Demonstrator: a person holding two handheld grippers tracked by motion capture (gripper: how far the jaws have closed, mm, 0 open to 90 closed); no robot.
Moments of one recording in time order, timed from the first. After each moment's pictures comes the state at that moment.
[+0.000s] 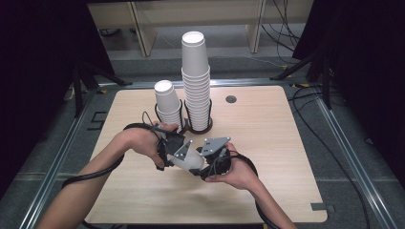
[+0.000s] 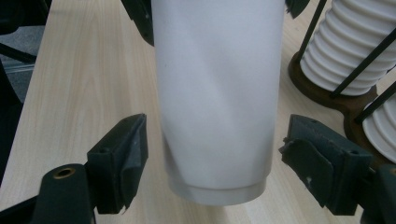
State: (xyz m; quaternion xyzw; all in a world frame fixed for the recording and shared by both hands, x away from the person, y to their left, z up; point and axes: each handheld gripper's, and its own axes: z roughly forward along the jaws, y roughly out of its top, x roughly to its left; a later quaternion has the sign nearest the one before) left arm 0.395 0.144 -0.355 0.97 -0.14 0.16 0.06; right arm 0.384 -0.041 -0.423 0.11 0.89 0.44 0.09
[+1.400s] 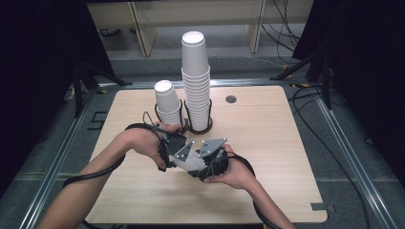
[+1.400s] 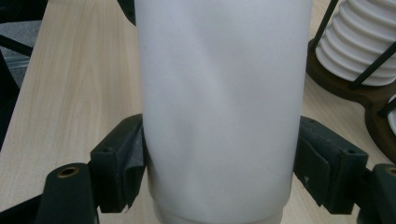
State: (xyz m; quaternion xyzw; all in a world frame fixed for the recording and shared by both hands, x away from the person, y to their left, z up) left arm 0.394 0.139 -0.352 0.97 -0.16 0.17 0.08; right arm 0.387 -0.035 -0.437 0.12 0.89 0.43 0.06
